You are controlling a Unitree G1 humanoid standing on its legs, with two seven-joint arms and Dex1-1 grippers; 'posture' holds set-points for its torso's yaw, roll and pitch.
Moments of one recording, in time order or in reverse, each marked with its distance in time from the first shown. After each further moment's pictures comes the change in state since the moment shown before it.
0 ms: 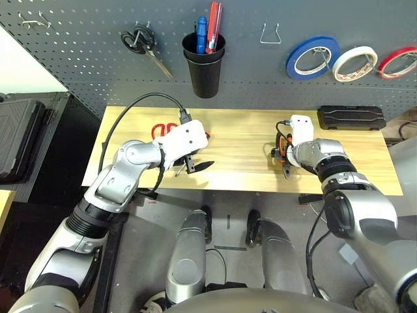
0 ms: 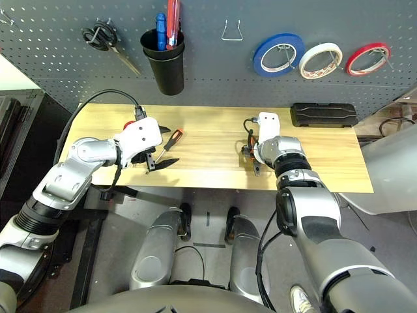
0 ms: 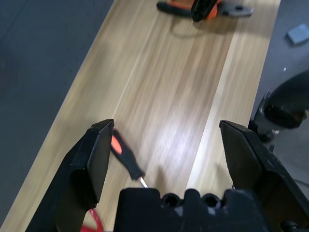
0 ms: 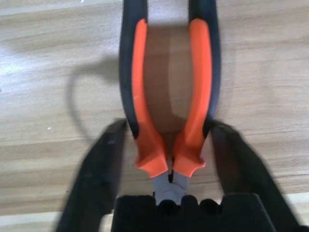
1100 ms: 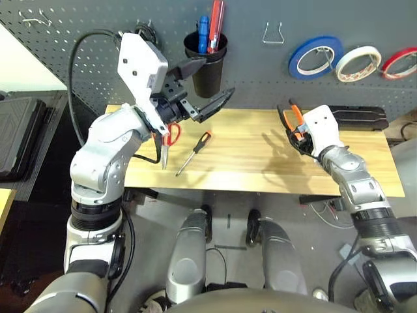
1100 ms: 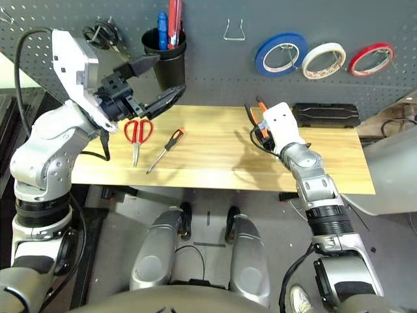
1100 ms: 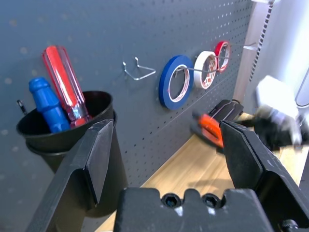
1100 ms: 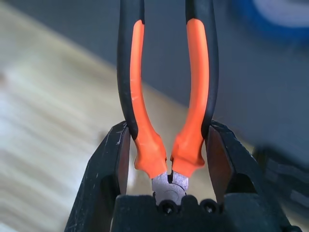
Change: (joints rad) left arm -0.085 -0.184 0.389 -0.264 -0.444 0.207 0.219; right arm 0.559 -0.193 0.182 -1.108 -0.121 -0.440 0.343
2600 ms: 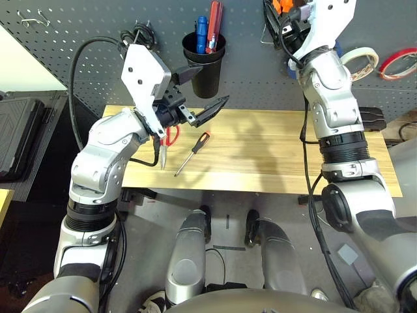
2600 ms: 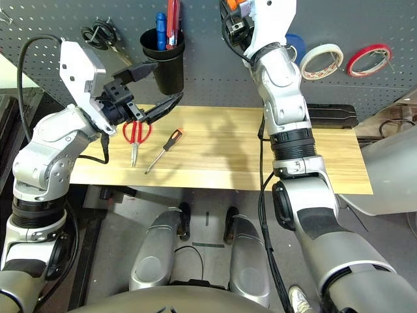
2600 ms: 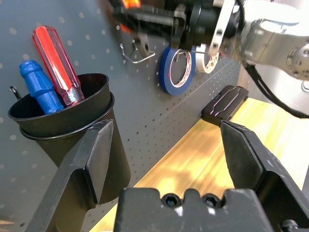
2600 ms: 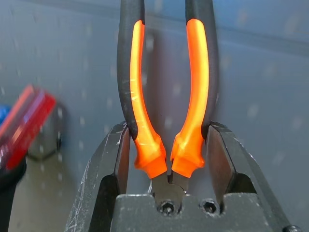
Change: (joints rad) left arm 0.008 0.044 -0.059 0.058 0.045 -0.085 -0.004; right arm -0.651 0.218 -0.032 0.482 0.033 -0.323 -0.147
